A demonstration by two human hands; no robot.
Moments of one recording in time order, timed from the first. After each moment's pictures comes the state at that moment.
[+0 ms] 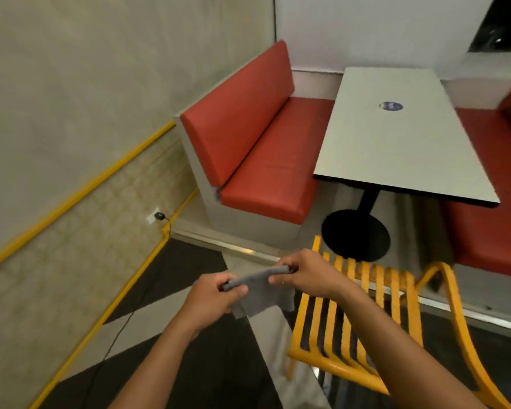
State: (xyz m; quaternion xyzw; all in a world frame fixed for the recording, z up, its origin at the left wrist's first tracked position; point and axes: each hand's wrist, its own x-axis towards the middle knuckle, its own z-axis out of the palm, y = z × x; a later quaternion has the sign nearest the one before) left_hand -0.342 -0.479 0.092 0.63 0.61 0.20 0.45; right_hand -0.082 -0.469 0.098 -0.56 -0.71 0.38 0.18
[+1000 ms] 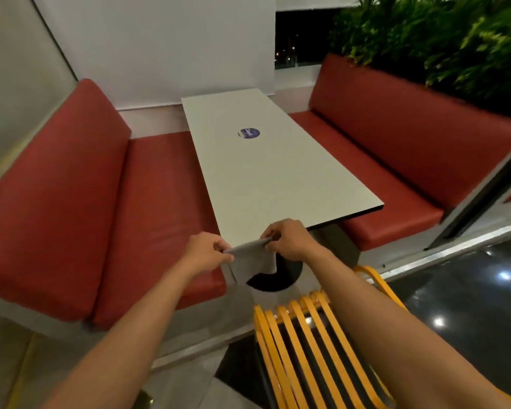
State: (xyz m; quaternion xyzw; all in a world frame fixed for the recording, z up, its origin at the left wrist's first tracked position) left_hand -0.064 -0.026 0.101 0.88 0.36 0.02 0.31; right_hand 0.108 -0.194 0.114 -0.84 -0.40 0.23 0.28
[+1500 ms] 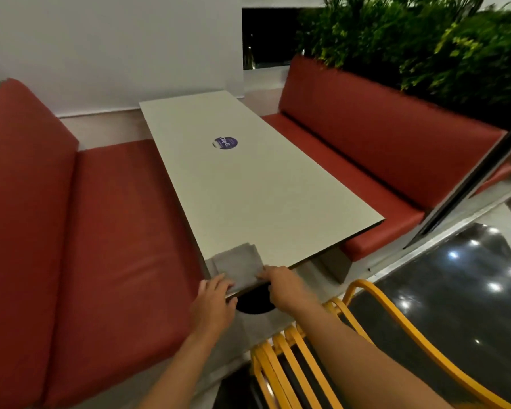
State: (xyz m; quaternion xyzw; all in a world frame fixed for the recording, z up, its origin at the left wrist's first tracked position) left_hand -0.001 0.031 -0.043 0.93 0.30 0.06 0.22; right_hand 0.143 -0.110 0.004 -0.90 -0.37 0.21 0.11
